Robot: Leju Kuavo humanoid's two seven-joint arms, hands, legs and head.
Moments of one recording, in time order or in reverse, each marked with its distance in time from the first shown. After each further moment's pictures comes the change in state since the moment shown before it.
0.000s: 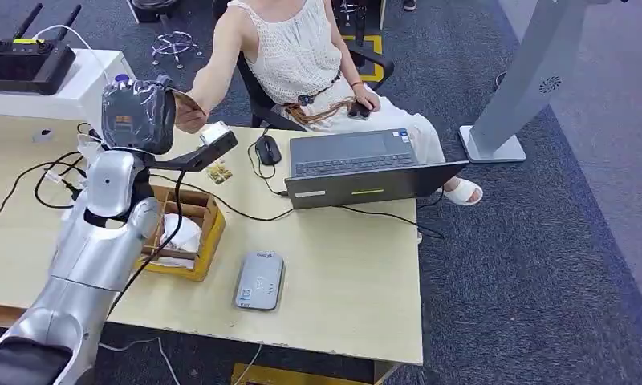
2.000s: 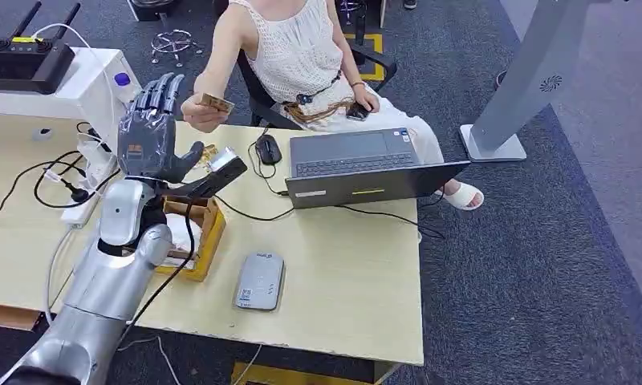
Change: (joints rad) left arm 0.144 -0.036 0.000 -0.124 0.090 0.022 -0.051; right arm 0.010 -0.003 -0.047 0.000 0.014 -0.008 0.004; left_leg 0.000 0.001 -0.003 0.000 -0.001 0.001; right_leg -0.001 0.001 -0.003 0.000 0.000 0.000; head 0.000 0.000
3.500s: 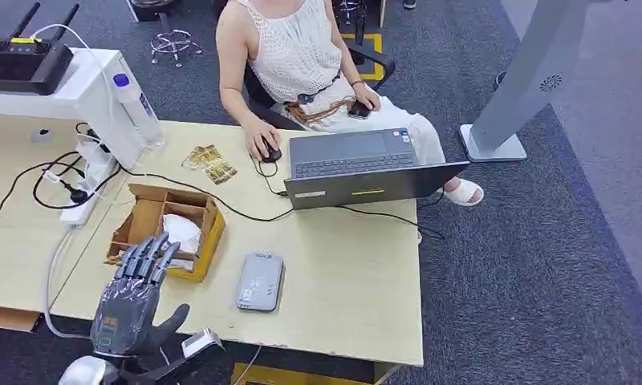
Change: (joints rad) left arm 0.814 0.234 0.017 -0.615 0.030 -0.074 0.035; right arm 0.077 -0.025 -0.151 0.005 -0.019 -0.027 -0.052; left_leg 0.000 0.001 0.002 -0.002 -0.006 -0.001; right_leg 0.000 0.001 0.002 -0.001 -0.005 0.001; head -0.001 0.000
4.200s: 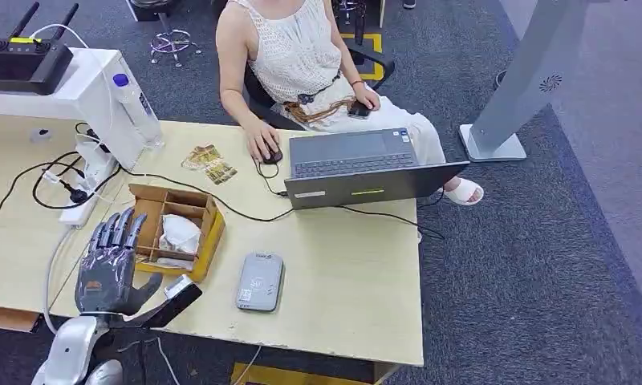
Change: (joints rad) left arm -0.159 -0.089 0.176 0.245 -0.013 0.000 -0.052; right arm -0.009 -0.003 0.000 0.000 0.064 0.019 0.021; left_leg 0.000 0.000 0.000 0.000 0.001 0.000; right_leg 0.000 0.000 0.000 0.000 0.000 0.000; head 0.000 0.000
